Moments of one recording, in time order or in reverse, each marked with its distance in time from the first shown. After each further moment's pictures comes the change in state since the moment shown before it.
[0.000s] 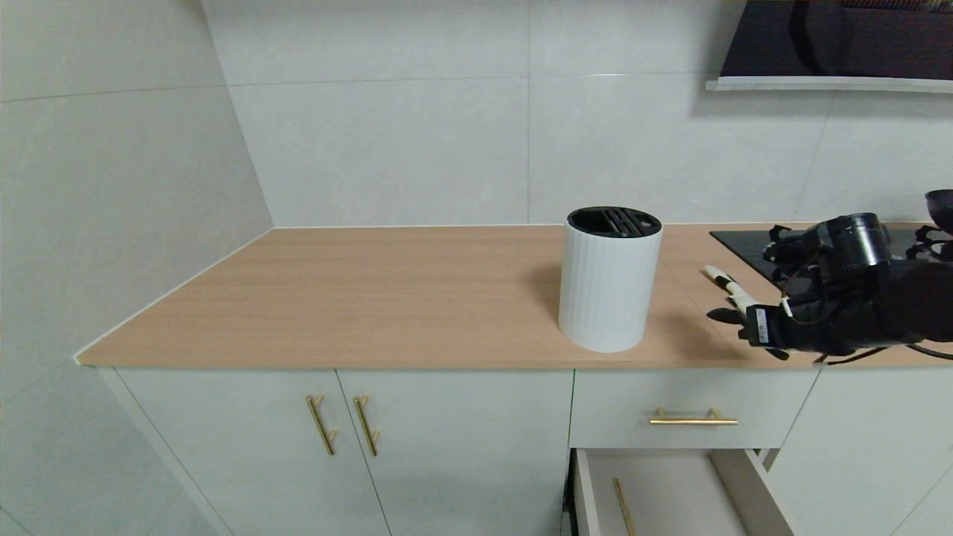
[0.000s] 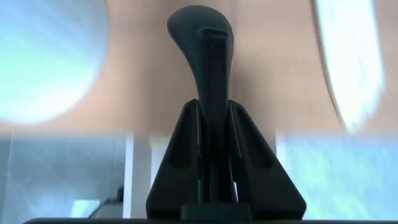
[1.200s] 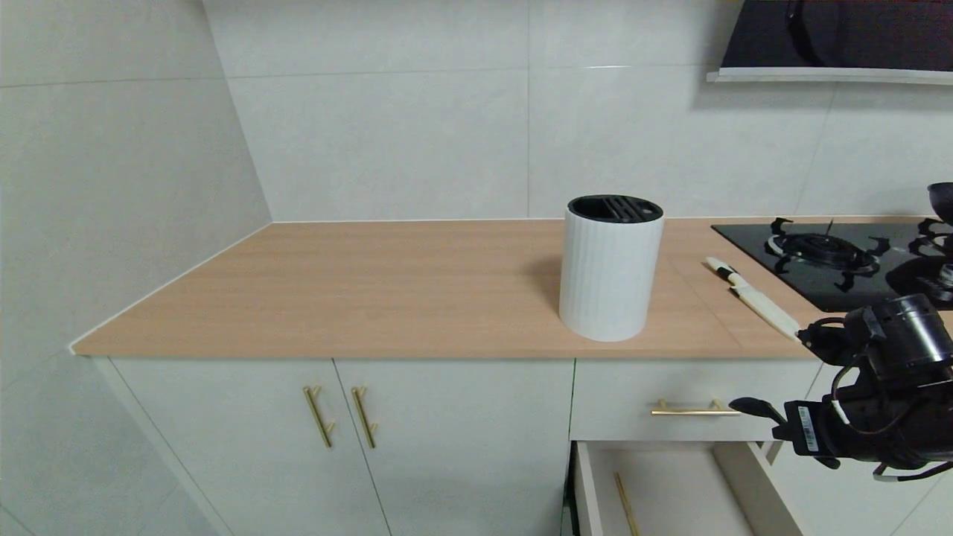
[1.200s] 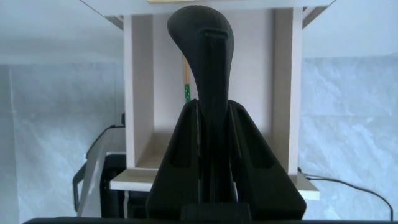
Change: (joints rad) left arm 0.000 0.000 0.000 0.000 0.000 0.000; right arm 0.067 -0.214 0.403 -0.004 -0.004 0.049
